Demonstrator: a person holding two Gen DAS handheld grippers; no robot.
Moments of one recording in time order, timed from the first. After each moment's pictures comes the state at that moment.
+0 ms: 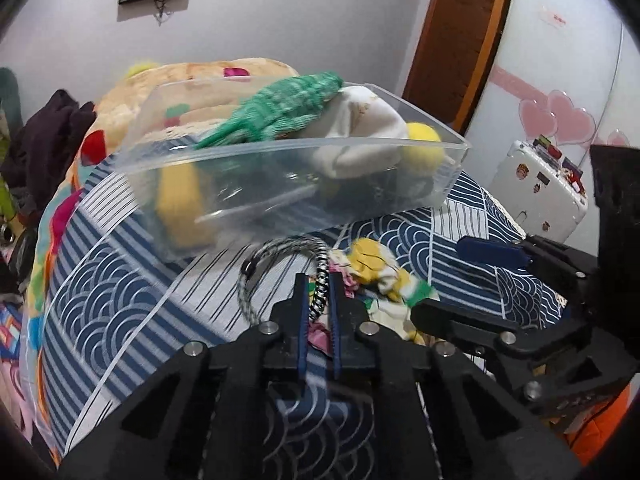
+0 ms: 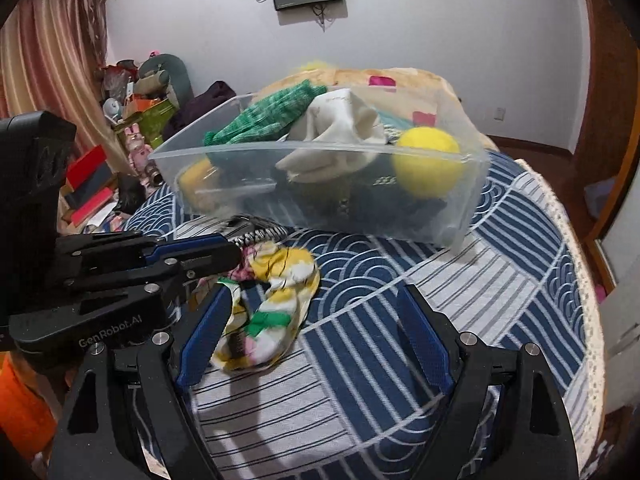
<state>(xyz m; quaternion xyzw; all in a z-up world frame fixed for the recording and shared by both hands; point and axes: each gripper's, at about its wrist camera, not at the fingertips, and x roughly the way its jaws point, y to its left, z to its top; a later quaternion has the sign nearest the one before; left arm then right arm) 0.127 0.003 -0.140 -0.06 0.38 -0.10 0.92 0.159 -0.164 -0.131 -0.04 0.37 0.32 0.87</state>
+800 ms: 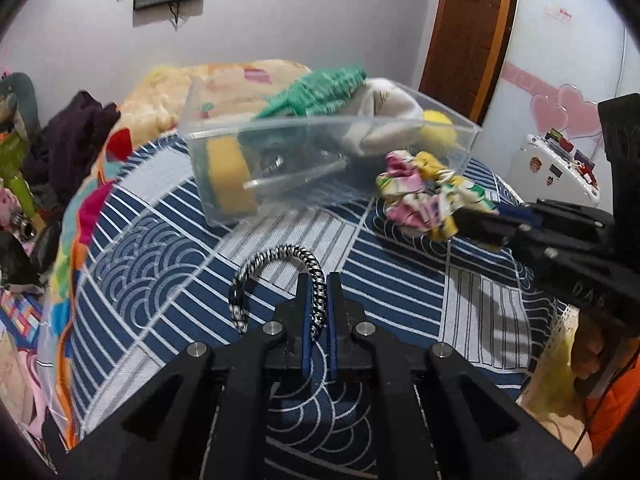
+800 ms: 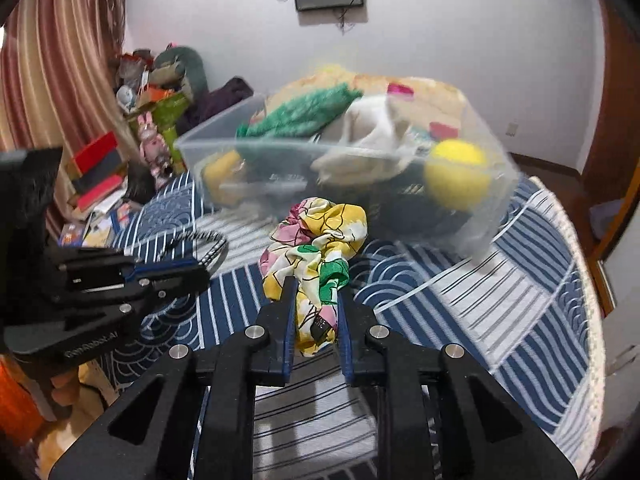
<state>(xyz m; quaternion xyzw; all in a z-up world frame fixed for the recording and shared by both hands) 0.098 0.008 -0.139 -0.03 0.37 -0.07 0.92 0.153 -0.159 -0.122 -0.06 0.33 0.33 0.88</state>
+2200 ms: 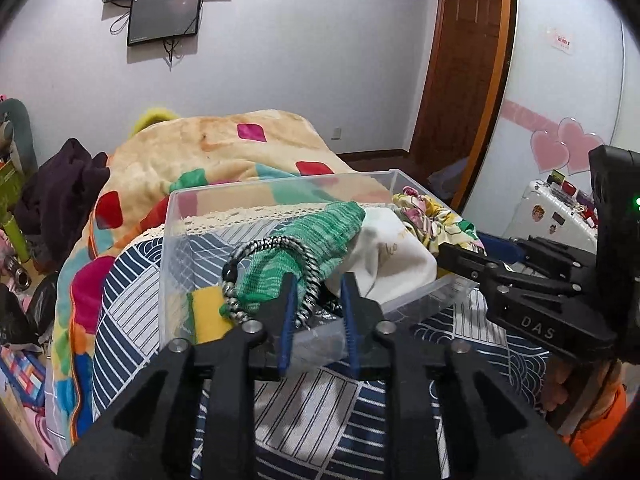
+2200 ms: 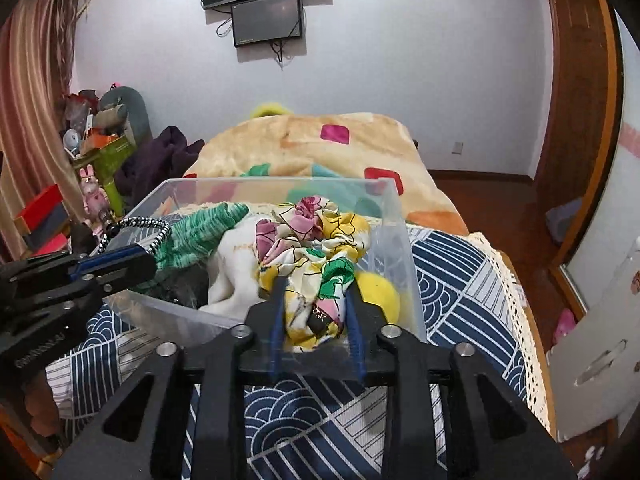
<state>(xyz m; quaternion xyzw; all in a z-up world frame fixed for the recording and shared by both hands) 0.173 0.009 -0.085 -0.04 0.31 -0.07 0.95 0.210 -0.168 -0.091 -0.04 0.30 0.23 0.93</state>
